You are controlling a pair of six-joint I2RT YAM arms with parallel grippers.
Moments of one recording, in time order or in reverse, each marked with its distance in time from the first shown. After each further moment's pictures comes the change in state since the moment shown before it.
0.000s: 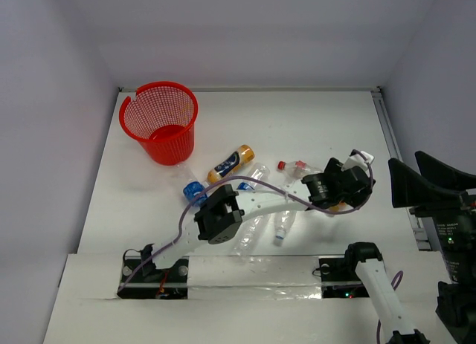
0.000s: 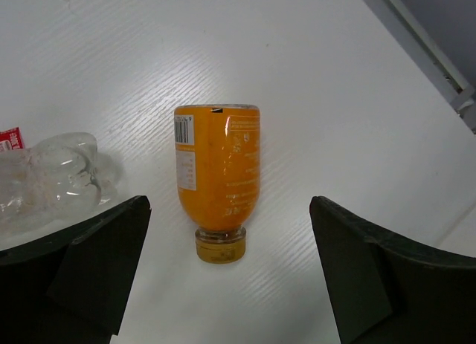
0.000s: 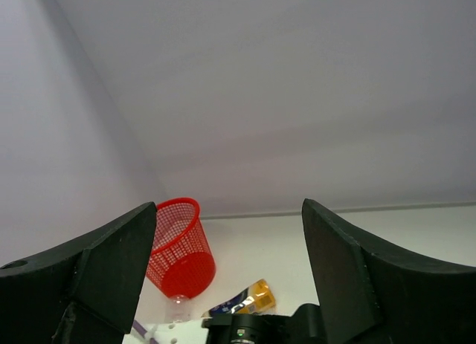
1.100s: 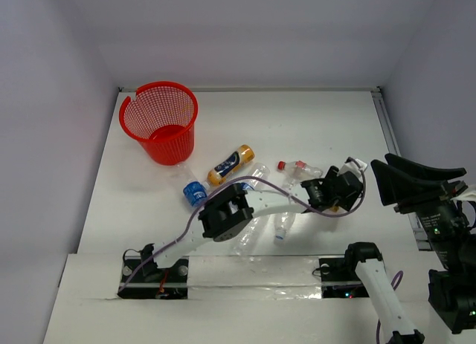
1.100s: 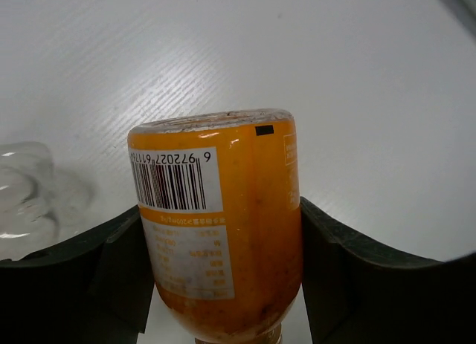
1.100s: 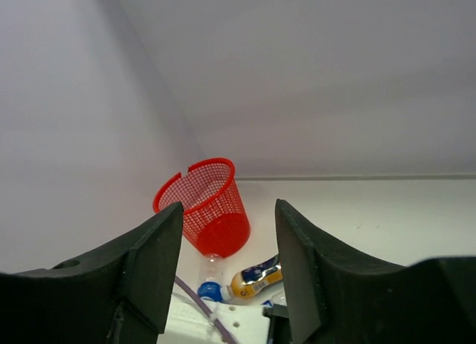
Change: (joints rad) left arm 0.025 0.106 -0.092 0.192 0.059 0.035; right arm 0.000 -0.014 -0.106 0.032 -0.164 0.073
